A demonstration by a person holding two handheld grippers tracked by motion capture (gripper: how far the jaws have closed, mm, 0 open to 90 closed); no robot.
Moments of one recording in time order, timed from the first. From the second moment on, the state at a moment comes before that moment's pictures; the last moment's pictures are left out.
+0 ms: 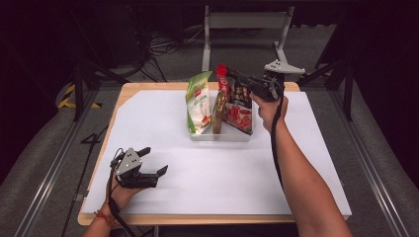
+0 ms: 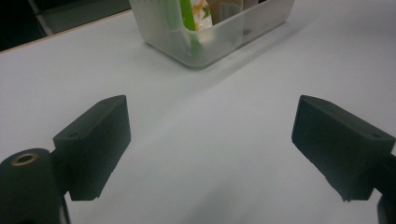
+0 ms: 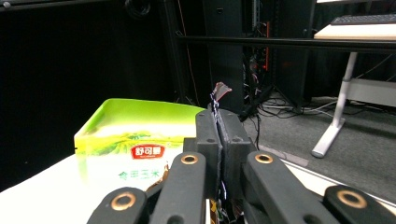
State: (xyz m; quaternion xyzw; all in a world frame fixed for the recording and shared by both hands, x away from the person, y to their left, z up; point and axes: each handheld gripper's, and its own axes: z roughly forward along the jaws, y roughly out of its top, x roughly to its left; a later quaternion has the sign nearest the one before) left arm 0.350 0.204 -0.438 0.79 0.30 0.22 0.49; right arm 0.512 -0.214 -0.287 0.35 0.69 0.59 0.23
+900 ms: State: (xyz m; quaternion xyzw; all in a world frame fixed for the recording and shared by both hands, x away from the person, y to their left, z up) left arm 0.350 0.202 -0.439 0.79 0.30 0.22 0.49; right arm 0.499 -0.228 -0.309 0.34 0.70 0.59 0.24
